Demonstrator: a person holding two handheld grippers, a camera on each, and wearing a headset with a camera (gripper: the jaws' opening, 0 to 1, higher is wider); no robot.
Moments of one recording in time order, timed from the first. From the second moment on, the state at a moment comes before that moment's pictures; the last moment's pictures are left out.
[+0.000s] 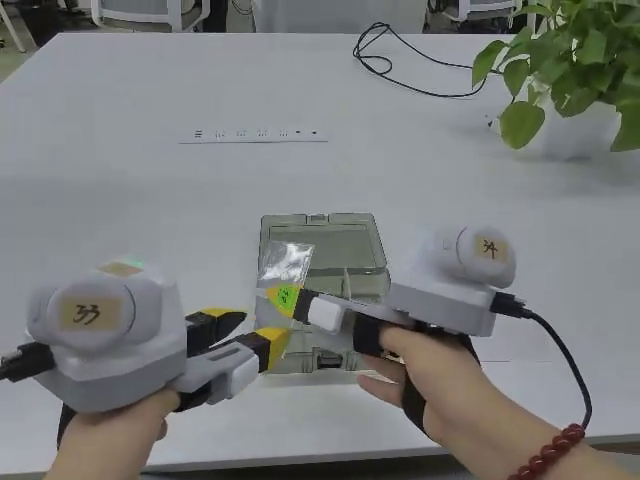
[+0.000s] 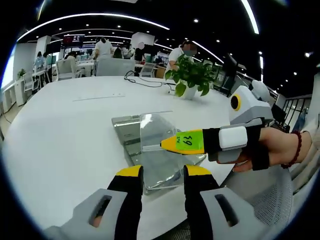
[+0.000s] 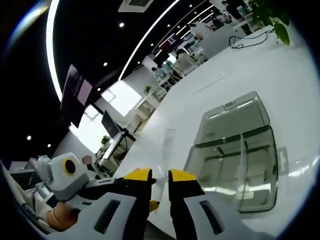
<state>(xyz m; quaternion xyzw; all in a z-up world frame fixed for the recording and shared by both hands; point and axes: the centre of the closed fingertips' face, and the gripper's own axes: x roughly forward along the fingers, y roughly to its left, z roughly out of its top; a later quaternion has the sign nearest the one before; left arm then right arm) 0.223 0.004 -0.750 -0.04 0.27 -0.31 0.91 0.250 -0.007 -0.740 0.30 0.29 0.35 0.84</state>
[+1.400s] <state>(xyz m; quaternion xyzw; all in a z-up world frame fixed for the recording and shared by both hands) 0.210 -0.005 -0.732 0.04 0.22 -0.36 0.91 0.264 -0.033 -0.742 0.30 0.41 0.28 0.81</state>
